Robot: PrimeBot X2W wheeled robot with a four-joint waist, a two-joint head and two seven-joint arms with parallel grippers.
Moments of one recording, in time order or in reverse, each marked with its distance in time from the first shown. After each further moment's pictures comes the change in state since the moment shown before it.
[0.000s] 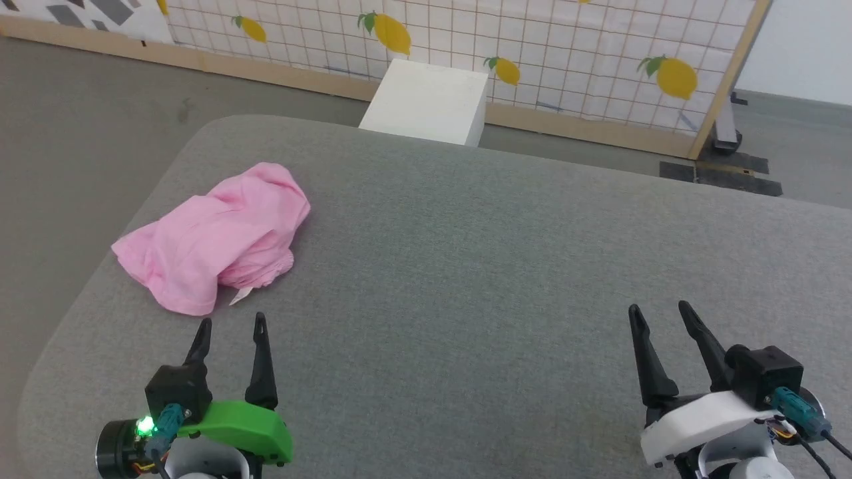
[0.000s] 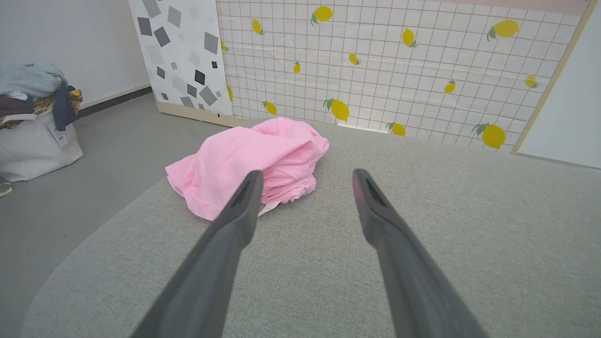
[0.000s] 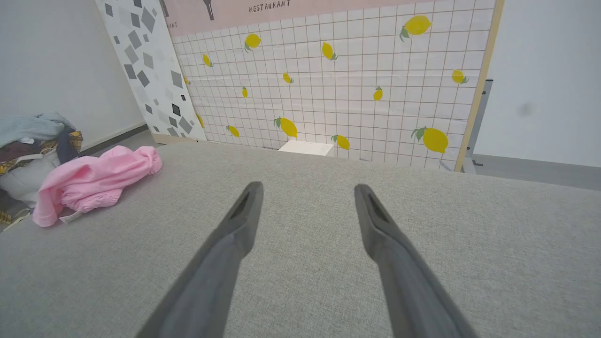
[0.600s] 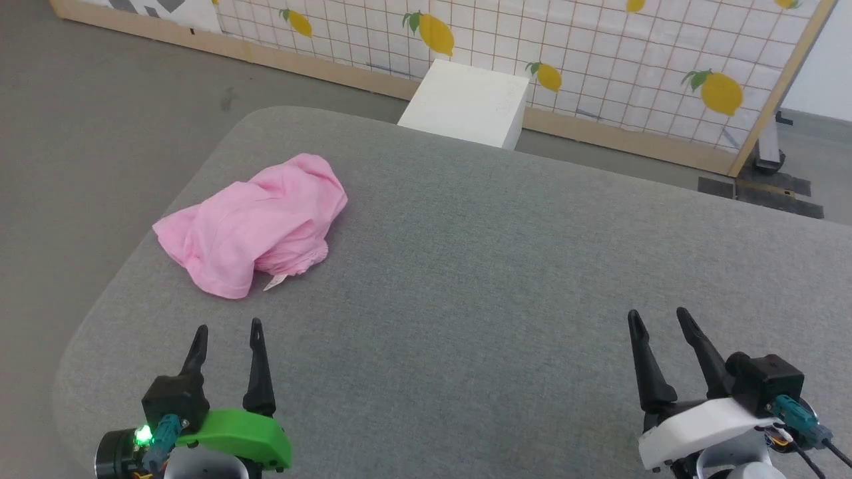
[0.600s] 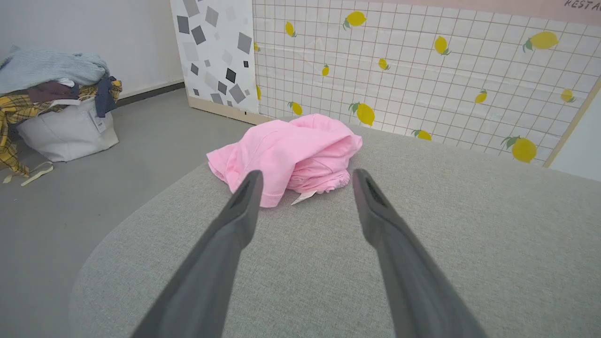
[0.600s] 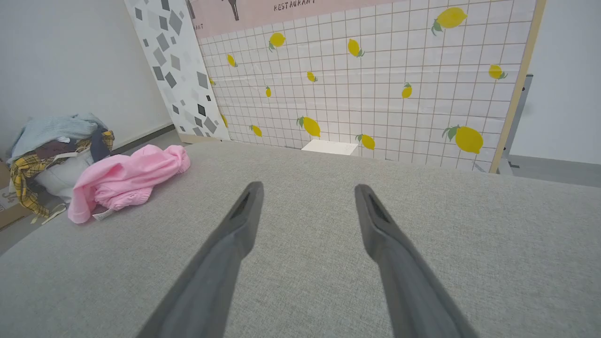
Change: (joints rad) left arm 0.014 0.000 -0.001 0.012 -0.017 0.015 -0.034; right arm 0.003 0.000 0.007 0.034 0.037 0.000 -0.038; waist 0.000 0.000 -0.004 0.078
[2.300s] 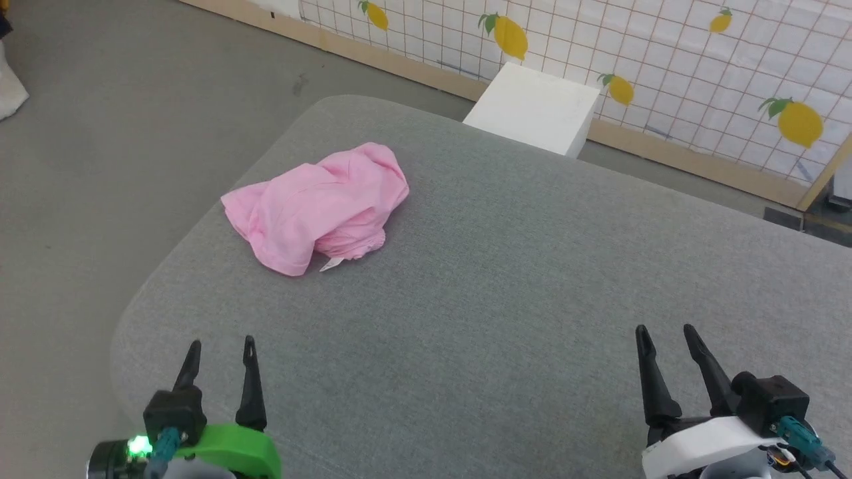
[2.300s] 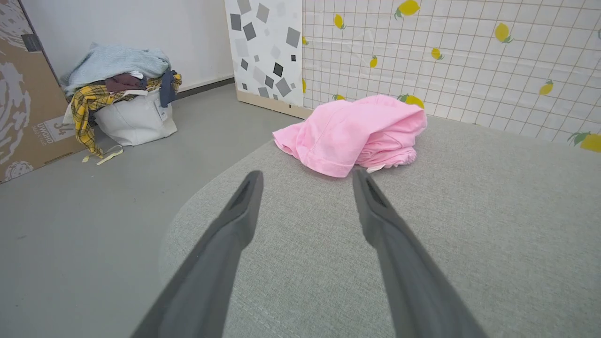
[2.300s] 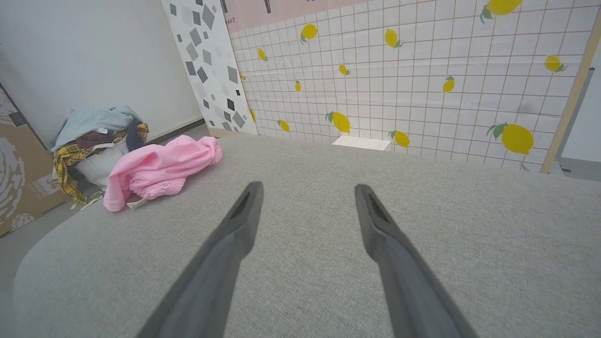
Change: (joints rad) left arm 0.010 0.039 -0.008 0.084 0.015 0.006 -0.077; right arm 0.017 0.000 -0.010 0.067 0.020 0.000 -0.084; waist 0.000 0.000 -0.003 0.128
